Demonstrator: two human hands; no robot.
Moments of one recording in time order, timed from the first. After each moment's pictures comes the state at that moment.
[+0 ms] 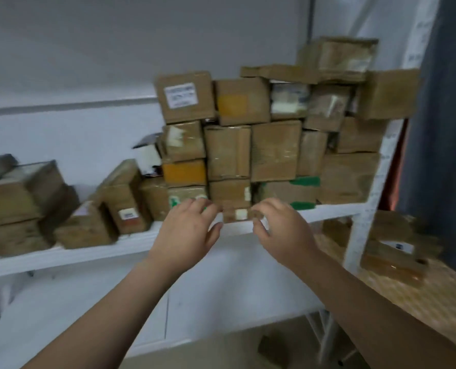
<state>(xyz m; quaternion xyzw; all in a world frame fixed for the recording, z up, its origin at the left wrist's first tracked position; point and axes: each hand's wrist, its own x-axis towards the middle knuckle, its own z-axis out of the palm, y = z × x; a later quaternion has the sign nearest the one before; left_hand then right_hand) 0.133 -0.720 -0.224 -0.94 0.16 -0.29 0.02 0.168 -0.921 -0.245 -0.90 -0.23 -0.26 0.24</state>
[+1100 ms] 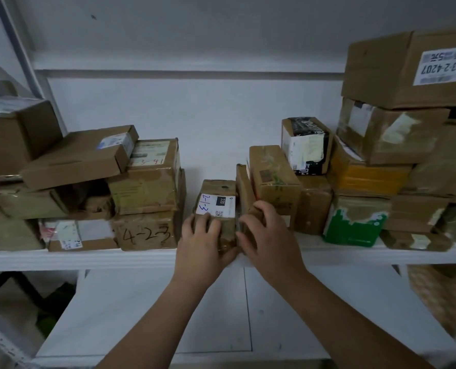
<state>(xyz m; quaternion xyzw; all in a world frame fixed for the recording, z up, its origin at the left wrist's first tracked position) 0.180 -0.402 -0.327 -0.96 -0.05 -0.28 -0.07 0.213 -0.557 -0.298 -0.87 -0.33 -0.29 0.22</state>
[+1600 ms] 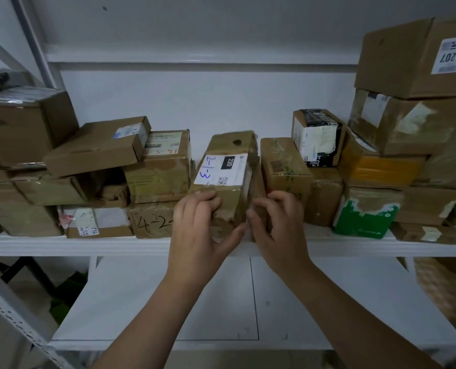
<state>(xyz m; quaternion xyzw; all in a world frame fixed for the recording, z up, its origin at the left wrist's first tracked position) 0.137 -0.397 -0.294 -0.83 0.06 -0.51 -0.21 0.198 -0.543 -0.294 -0.82 -0.27 -0.31 0.41</state>
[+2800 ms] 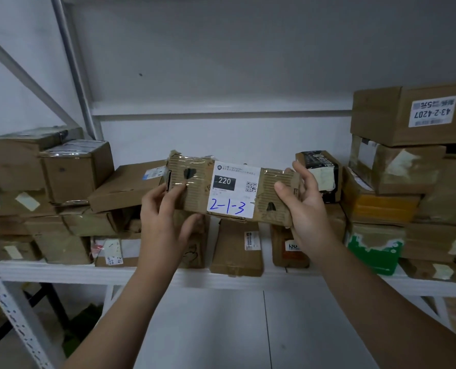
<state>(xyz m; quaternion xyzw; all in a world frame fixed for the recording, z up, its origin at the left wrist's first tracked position) 0.119 -0.346 -0.222 -0.81 -0.04 -0.53 -0.25 0.220 -0.554 -0.197 -0.50 -0.26 0.00 0.83</state>
